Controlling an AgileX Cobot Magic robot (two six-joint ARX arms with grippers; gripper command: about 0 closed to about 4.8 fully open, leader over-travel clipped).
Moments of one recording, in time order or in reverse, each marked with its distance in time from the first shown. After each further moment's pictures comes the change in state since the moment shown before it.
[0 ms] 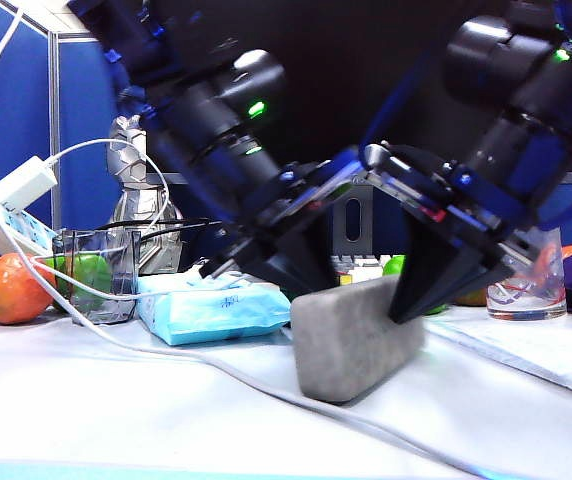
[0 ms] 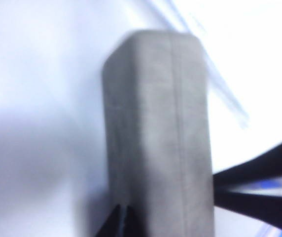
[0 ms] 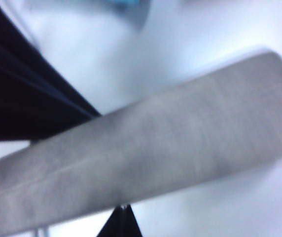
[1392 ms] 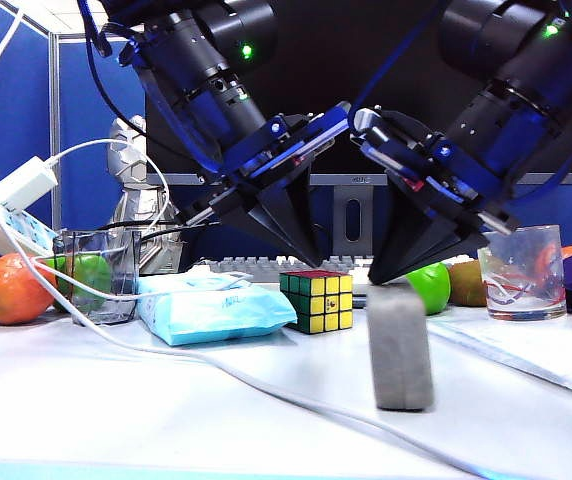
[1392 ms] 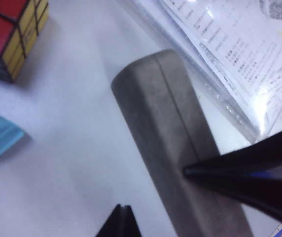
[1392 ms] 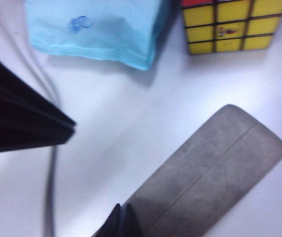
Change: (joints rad) left arm 0.002 -0.116 0.001 -0.066 -0.179 -0.004; right arm 0.007 -0.030 0.018 0.060 0.079 0.015
